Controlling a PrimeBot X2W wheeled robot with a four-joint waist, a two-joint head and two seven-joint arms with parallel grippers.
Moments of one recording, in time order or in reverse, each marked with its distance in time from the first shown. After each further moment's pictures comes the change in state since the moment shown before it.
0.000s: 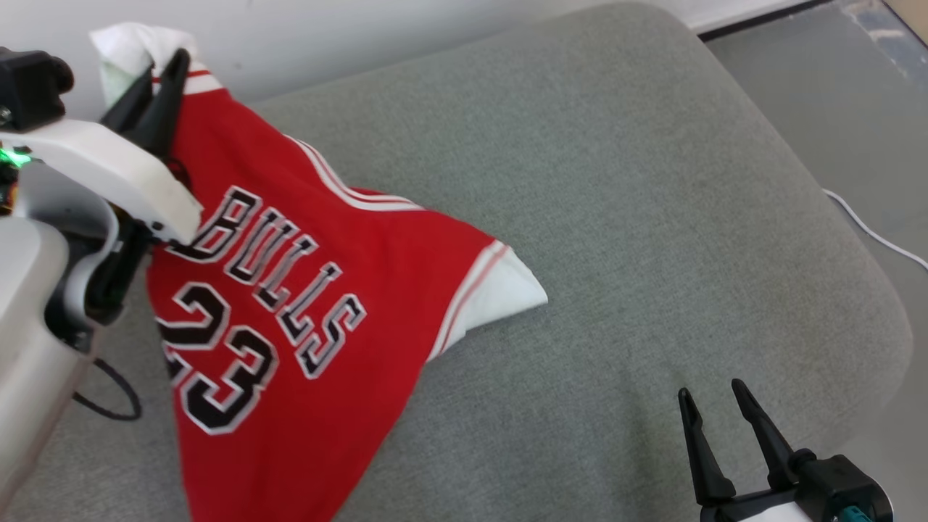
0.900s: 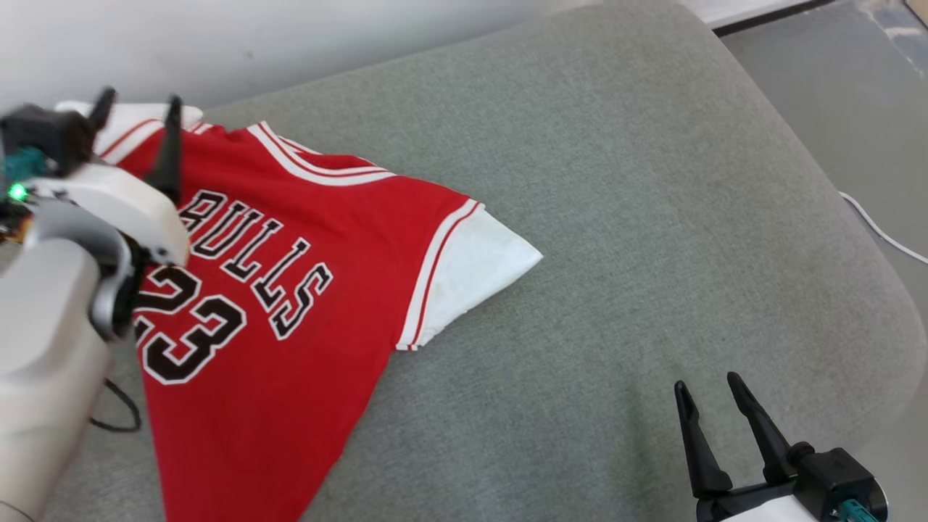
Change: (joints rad) left arm -0.103 -0.118 -0.083 0.548 0.209 -0.062 -0.268; right arm -0.018 0.002 0.020 0.002 0.030 0.000 0.000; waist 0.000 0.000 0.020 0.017
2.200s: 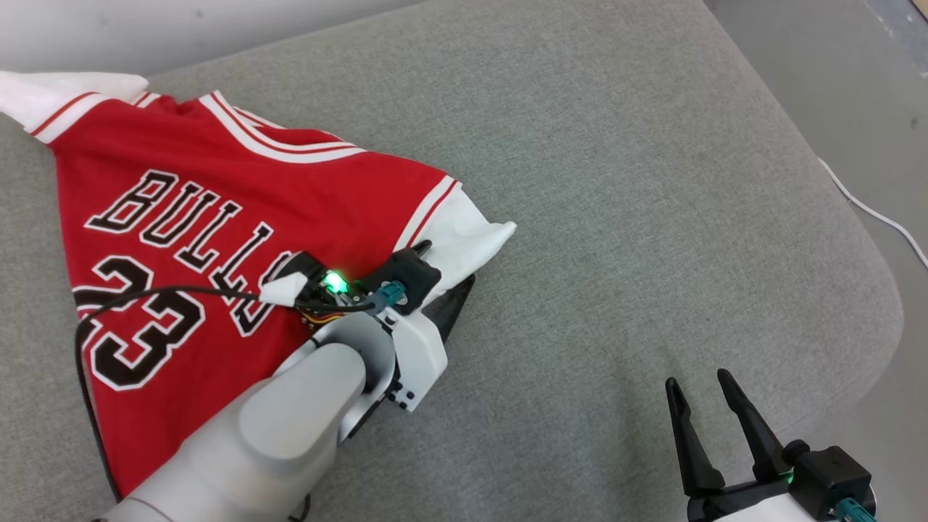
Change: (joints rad) left arm 0.095 -0.288 -0.377 -0.094 0.200 0.026 0.143; right arm -0.001 0.000 0.024 -0.018 0.044 0.000 0.000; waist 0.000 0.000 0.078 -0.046
